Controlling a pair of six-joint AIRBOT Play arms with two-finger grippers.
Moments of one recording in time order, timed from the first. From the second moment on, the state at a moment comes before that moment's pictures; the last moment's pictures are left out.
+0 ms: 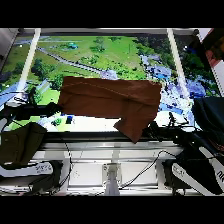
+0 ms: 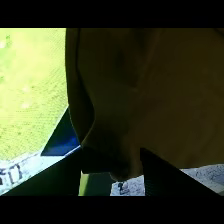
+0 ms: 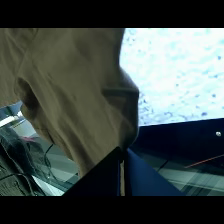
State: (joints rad) left arm 0.46 -1.47 0.75 0.78 -1.00 -0.84; right arm -0.24 -1.10 0.18 -0.51 0.87 1.16
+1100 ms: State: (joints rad) left arm 0.44 -1.07 0.79 0.75 -0.99 -0.83; right arm -0.24 -0.76 0.28 -0.39 0.90 1.21
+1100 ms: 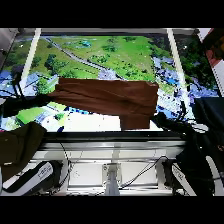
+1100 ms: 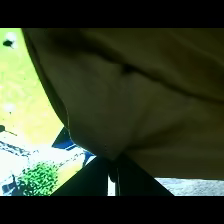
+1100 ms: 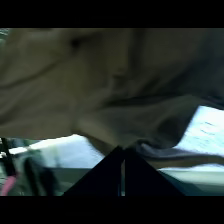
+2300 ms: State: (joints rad) left arm 0.25 -1.25 0.79 0.57 -0.37 -0.93; right arm 0.21 -1.33 0.84 -0.29 0.02 1.17
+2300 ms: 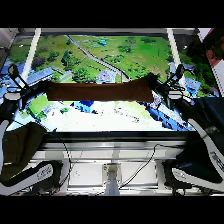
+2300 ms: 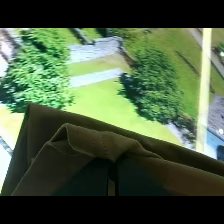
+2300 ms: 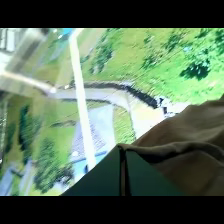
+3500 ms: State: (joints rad) left arm 0.09 -1.34 0.80 0.55 0.11 -0.94; right arm 0.19 -1.42 0.89 -0.29 0.00 1.19
